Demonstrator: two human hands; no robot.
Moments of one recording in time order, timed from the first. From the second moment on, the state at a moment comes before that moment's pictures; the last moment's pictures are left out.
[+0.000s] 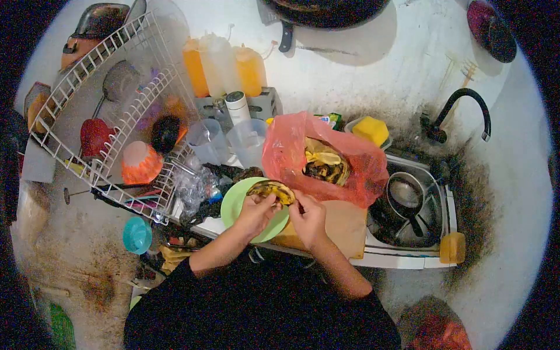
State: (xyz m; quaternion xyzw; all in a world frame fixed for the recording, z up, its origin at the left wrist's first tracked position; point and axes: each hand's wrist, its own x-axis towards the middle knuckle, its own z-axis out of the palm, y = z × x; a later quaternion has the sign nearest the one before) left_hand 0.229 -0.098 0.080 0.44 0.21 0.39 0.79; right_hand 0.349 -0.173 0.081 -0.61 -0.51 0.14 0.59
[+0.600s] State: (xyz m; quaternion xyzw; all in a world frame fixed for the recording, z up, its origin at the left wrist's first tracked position) left_hand 0.220 -0.096 0.086 0.48 0.26 0.34 0.77; right_hand 0.347 -0.178 0.078 -0.59 -0.51 0.22 0.59
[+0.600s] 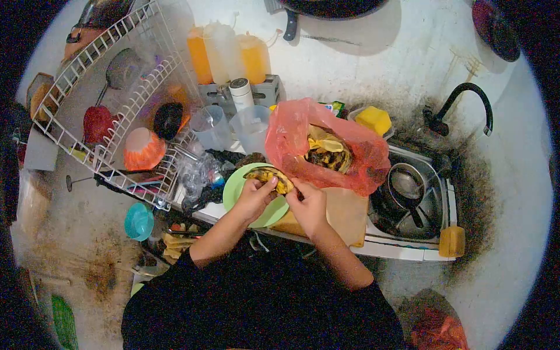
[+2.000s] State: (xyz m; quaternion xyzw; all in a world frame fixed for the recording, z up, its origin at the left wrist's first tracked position) left_hand 0.199 -0.148 0.081 0.23 -0.06 0.05 0.97; right_hand 0.466 -0.140 0.088 -0.40 -0.37 0.58 0.61
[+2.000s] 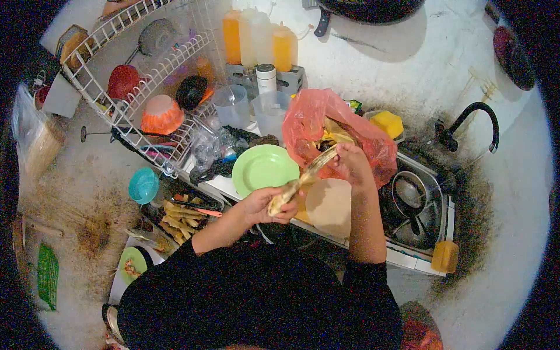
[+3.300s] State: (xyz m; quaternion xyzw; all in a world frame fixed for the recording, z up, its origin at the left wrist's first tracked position) left_hand 0.174 -0.150 0.053 0.65 0.24 0.49 0.53; right_hand 0.318 -0.164 0.074 -0.43 -0.40 0.55 0.59
